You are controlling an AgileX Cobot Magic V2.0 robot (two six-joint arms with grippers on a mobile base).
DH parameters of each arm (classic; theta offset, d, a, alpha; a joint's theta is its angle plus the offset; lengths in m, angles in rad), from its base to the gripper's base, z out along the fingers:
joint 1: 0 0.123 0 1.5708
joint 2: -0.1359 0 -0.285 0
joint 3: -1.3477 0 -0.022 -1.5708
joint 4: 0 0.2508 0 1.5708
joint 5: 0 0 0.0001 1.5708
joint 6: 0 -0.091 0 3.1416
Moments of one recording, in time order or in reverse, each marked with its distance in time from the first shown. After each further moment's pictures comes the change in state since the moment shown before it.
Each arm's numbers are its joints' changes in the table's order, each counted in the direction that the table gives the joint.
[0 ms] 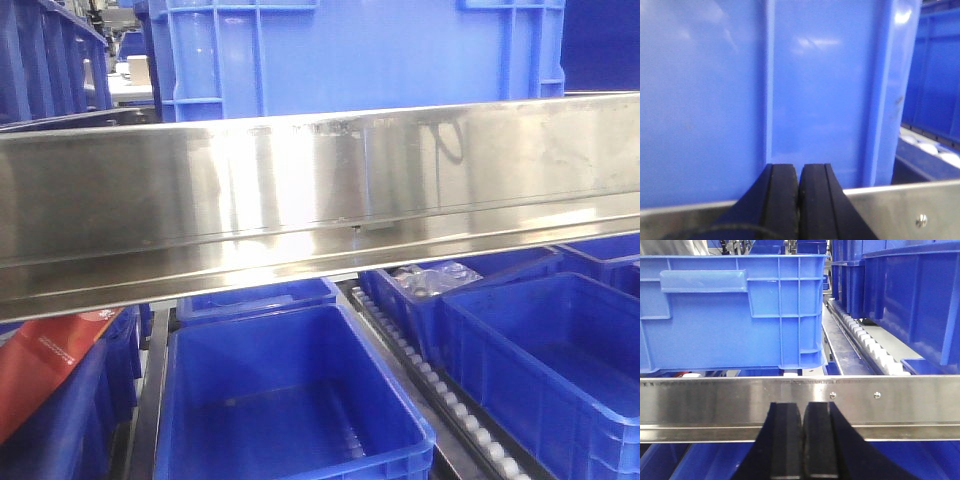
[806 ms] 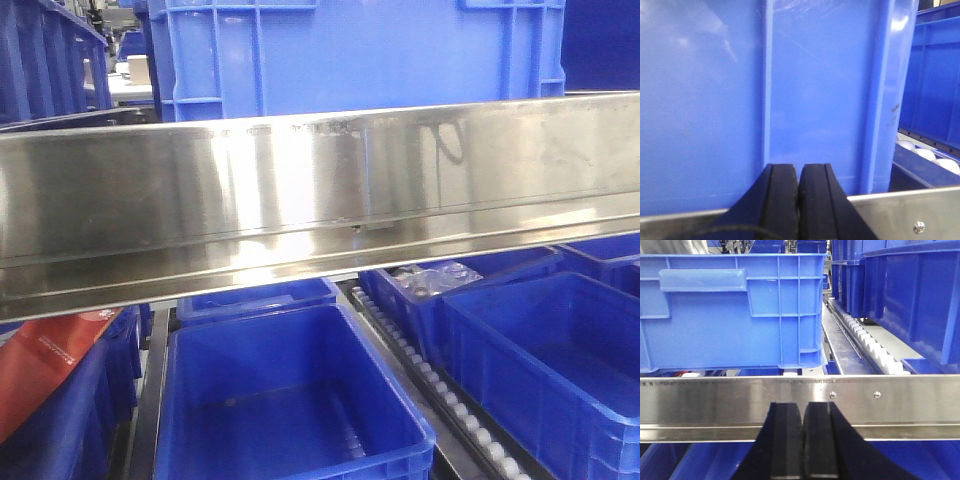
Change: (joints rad) left arm 0.000 0.000 0.000 -0.002 0.012 -0.001; right arm 0.000 0.000 0.000 0.000 0.000 0.000
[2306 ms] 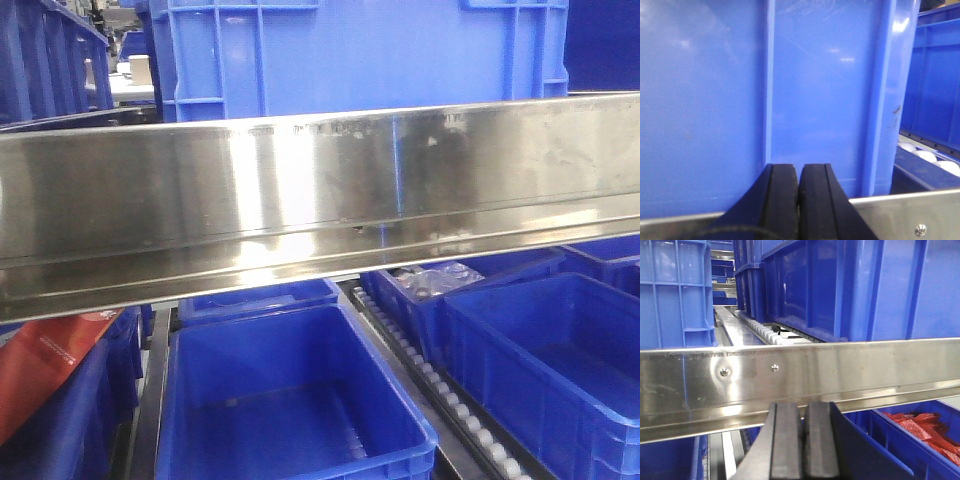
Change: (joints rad) left arm 0.000 0.000 -0.002 0.000 0.006 0.000; right arm -0.273 0.124 -0.360 -0.086 0.355 0.002
